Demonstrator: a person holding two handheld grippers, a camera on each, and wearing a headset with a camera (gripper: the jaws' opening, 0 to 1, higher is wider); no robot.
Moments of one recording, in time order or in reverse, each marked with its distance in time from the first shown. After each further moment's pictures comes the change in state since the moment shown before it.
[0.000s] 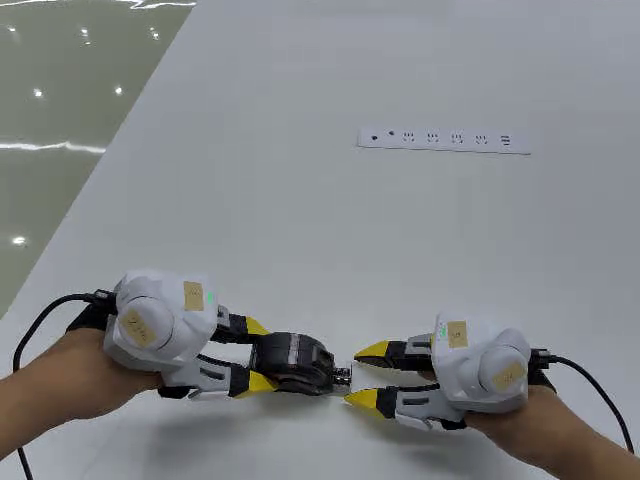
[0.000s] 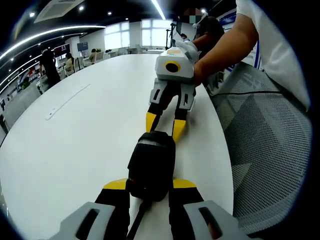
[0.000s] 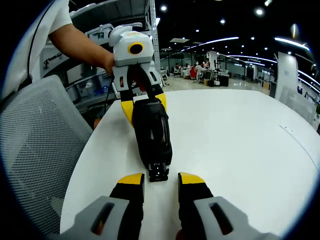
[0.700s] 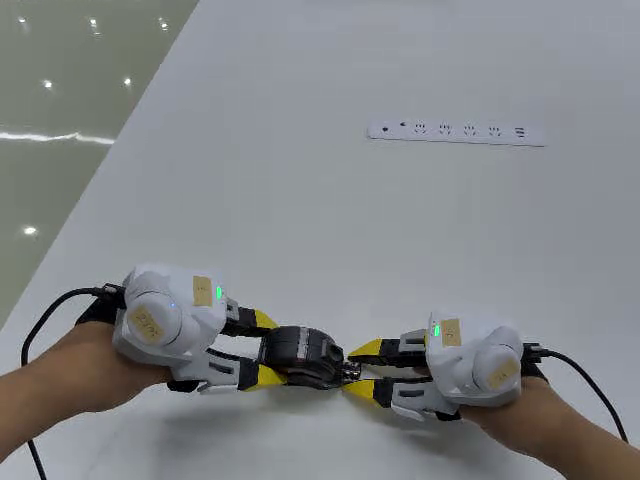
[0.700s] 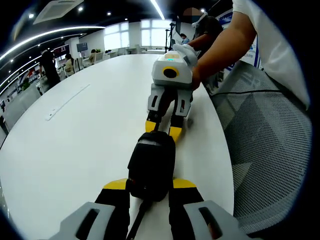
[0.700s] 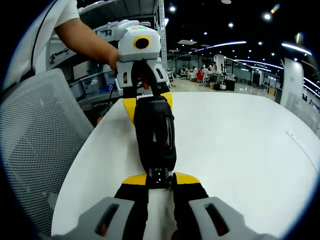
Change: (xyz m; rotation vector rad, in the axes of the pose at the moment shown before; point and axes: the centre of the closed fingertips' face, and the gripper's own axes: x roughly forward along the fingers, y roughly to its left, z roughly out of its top) left arm 0.000 0.000 0.000 0.010 0.001 0.002; right arm 0.013 0.002 0.001 -0.051 -0.017 0.042
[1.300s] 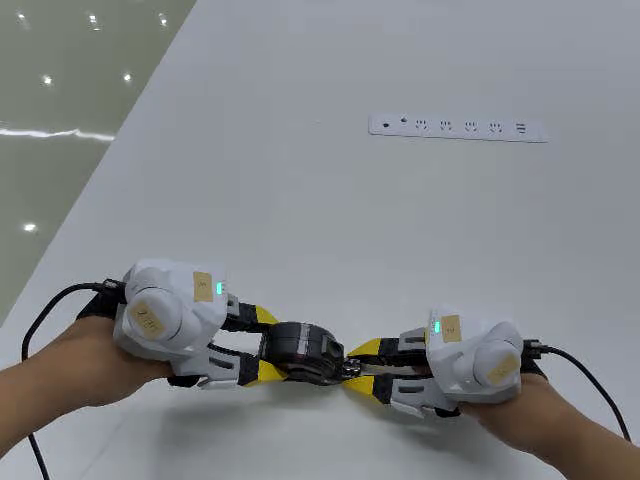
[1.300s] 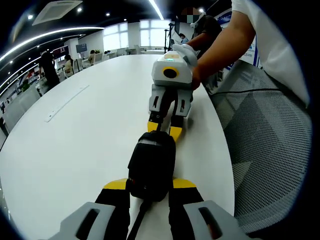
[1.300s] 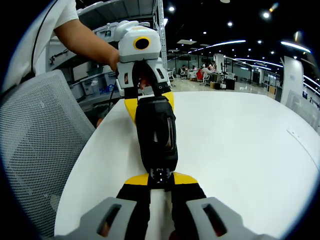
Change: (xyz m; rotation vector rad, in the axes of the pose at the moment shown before) left arm 0.000 0.000 0.000 0.015 -0.002 -0.001; right arm 0.001 0.003 0.000 0.023 0.002 0.006
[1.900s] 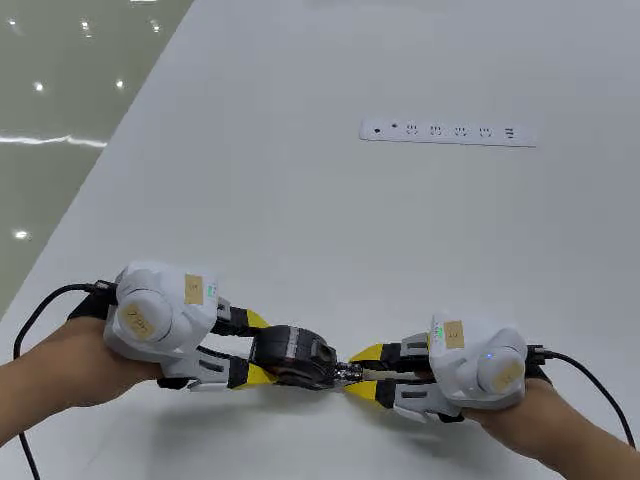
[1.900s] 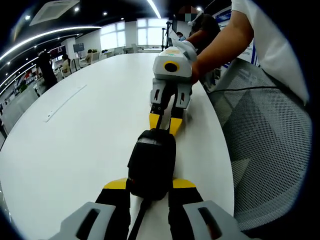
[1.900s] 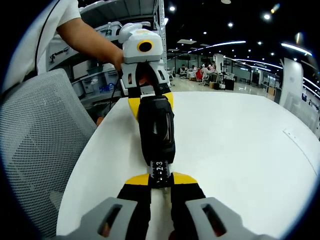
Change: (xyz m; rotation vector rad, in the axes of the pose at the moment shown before) left arm -0.002 0.000 -0.003 0.011 0.013 -0.016; right arm -0.016 0.001 -0.002 -0.022 0.009 -0.014
